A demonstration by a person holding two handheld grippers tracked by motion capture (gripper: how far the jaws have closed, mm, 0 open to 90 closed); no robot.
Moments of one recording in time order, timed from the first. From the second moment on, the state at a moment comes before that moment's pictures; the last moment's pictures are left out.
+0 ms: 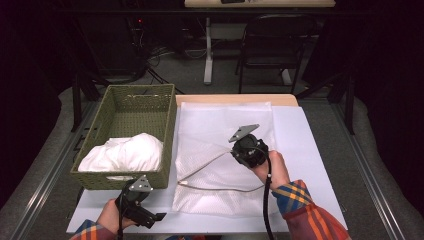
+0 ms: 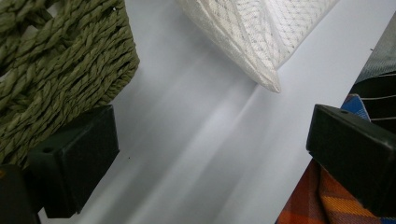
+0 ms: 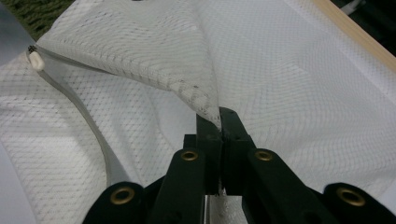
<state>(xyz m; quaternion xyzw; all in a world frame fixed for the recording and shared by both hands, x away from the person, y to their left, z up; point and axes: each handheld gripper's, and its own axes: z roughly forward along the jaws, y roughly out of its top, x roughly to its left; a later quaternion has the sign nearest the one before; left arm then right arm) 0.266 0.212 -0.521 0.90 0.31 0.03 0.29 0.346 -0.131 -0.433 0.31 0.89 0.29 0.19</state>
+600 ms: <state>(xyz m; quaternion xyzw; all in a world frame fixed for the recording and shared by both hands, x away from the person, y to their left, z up) 0.267 0.211 -0.521 0.91 0.31 0.03 0.29 0.342 -0.129 -0.416 0.30 0.87 0.31 0.21</state>
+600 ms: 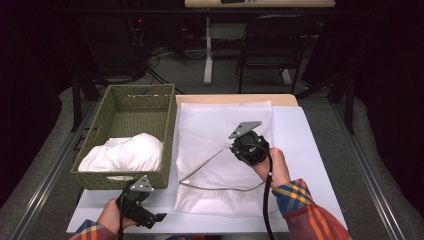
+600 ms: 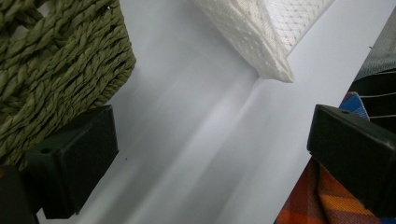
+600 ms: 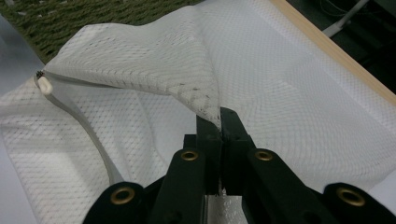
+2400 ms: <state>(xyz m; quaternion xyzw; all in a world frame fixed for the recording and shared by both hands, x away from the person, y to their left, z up) 0.362 0.271 -0.382 0.96 0.17 0.14 0.20 0.350 -0.133 -0.427 0.31 0.88 0.30 0.20</state>
